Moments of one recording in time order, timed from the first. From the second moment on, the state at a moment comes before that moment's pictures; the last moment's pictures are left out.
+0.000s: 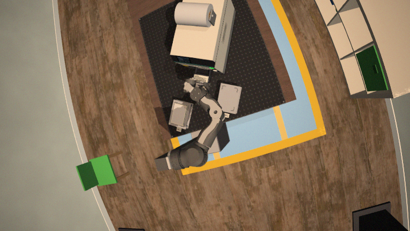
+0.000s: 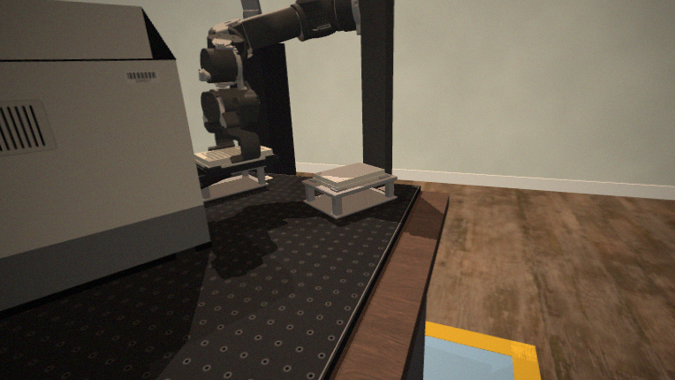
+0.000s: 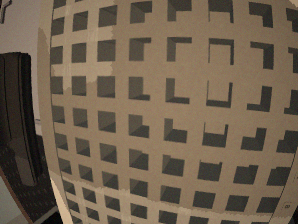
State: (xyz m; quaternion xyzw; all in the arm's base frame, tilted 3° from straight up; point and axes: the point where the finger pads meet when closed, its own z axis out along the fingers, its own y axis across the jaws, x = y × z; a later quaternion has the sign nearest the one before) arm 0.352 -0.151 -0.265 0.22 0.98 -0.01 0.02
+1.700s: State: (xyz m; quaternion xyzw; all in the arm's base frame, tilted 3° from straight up) arm 0.349 -0.149 -0.216 0.21 0.98 -0.01 0.02
